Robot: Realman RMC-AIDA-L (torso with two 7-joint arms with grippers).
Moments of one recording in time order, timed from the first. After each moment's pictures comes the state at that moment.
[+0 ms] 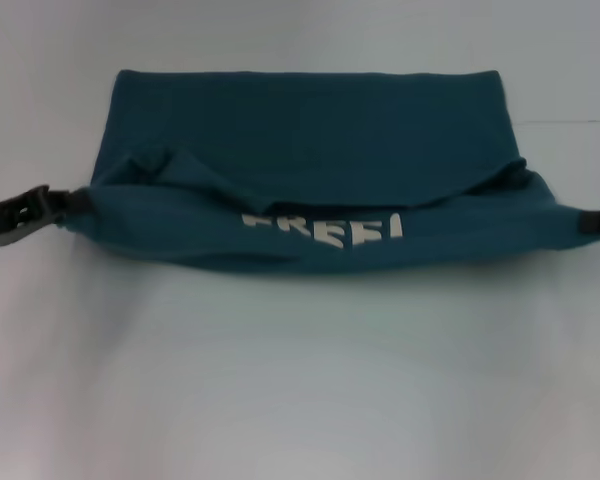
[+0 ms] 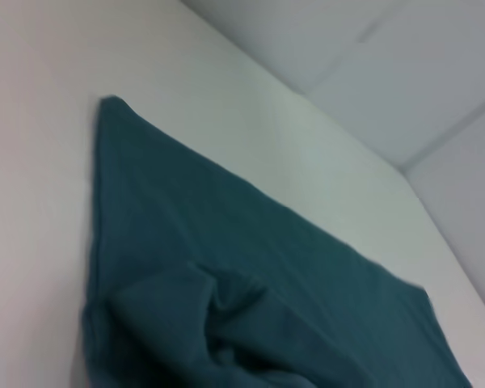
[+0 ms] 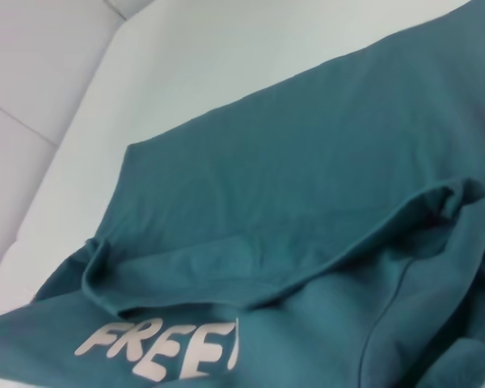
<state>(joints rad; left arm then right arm) -0.49 -2.04 0.55 0.79 2.07 1.25 -2.22 0.57 1.87 -0.59 -0.70 -2.21 -1.46 2.30</state>
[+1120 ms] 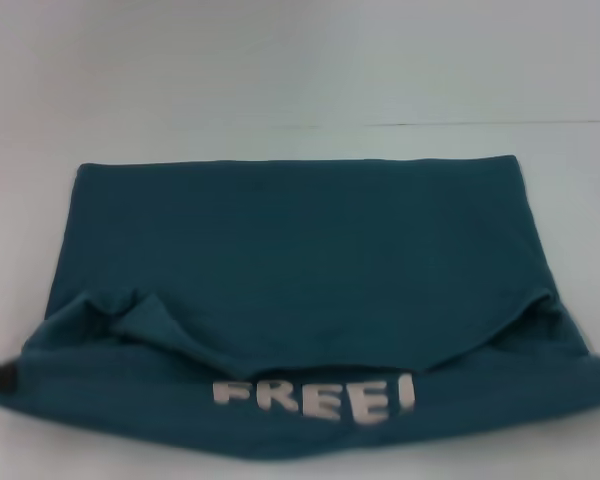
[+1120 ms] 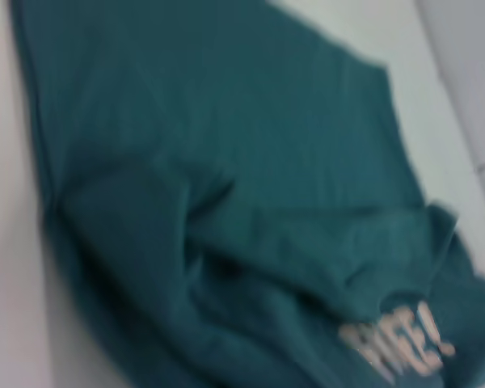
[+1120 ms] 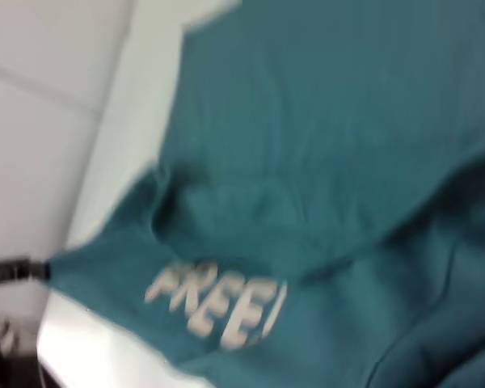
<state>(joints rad) -0.46 -1.95 0.25 1.01 2.53 2.04 -2.22 0.44 1.84 -0.46 -0.73 -2.33 -1.94 2.21</state>
